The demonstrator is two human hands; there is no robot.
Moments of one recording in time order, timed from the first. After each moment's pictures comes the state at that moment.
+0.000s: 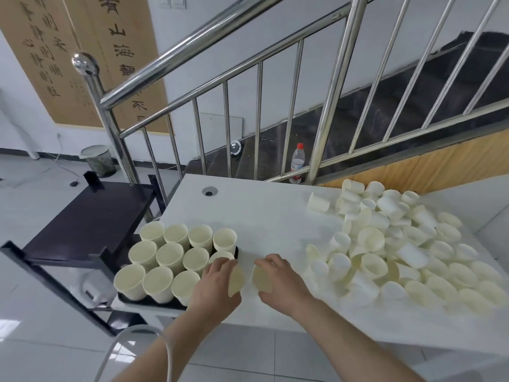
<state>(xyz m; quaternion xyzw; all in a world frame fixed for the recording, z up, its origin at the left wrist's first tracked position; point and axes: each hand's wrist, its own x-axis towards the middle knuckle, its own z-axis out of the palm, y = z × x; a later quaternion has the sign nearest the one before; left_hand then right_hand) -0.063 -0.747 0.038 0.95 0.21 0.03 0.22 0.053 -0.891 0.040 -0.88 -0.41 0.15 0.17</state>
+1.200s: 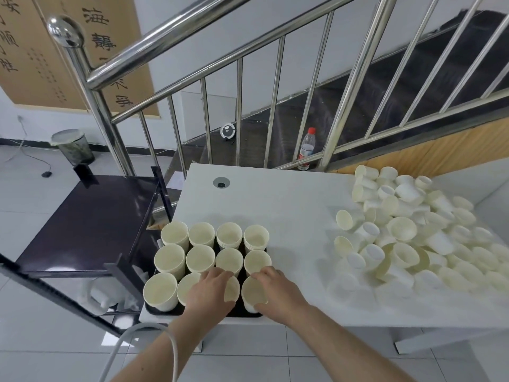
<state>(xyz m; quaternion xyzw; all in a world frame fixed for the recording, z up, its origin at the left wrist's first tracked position) -0.094 -0.619 -0.004 0.96 0.18 -0.08 0.21 0.002 -0.780 -0.002 -0.90 -0.38 0.21 0.10</state>
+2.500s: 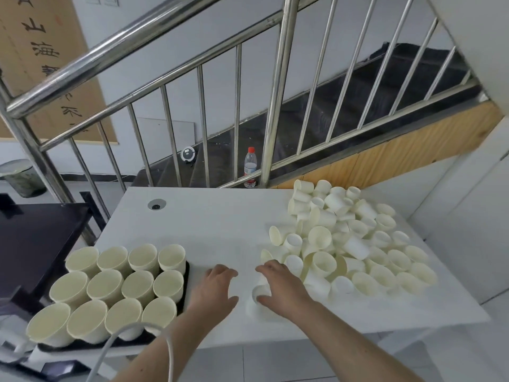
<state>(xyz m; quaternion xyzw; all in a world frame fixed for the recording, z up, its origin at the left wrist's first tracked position) 0.023 -0.804 0.036 0.97 0.12 -0.01 0.22 0.108 -0.970 0.042 -0.92 -0.34 0.12 0.13</state>
